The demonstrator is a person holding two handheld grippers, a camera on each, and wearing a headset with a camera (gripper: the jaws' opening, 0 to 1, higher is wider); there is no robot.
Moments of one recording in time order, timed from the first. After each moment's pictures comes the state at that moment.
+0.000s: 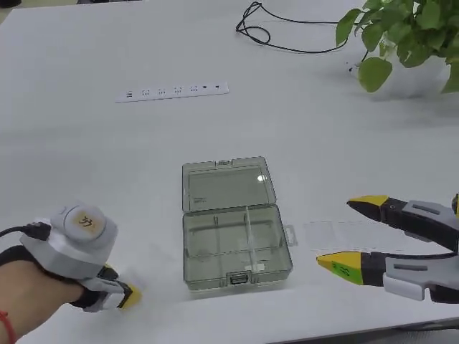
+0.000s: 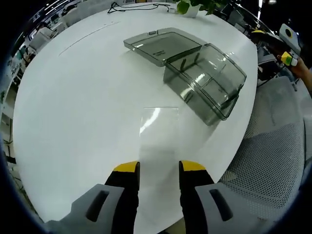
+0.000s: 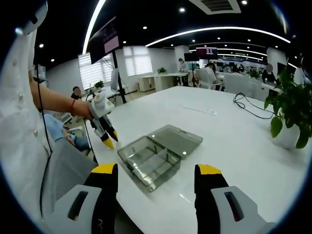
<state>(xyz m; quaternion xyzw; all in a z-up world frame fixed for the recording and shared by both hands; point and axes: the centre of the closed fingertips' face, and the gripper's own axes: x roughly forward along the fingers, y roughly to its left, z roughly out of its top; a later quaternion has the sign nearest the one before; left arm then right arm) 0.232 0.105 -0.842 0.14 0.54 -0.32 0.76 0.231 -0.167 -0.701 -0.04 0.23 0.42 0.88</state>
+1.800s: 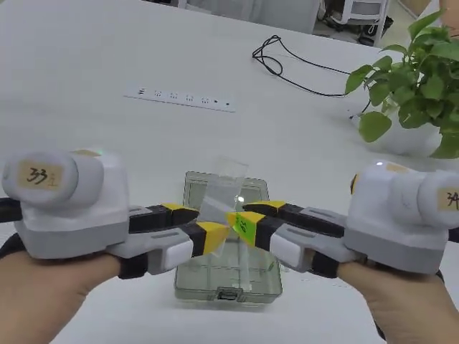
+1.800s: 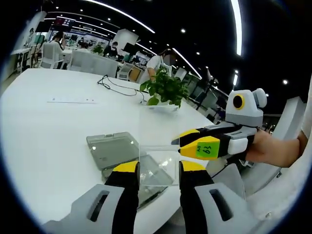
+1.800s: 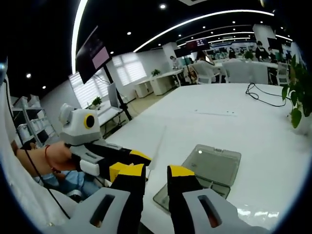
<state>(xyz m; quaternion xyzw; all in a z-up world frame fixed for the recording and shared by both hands) 0.256 -0.015 -0.672 -0.14 0.27 -0.41 0.86 0.260 -0.034 -0.652 0.08 0.27 0.40 0.87</state>
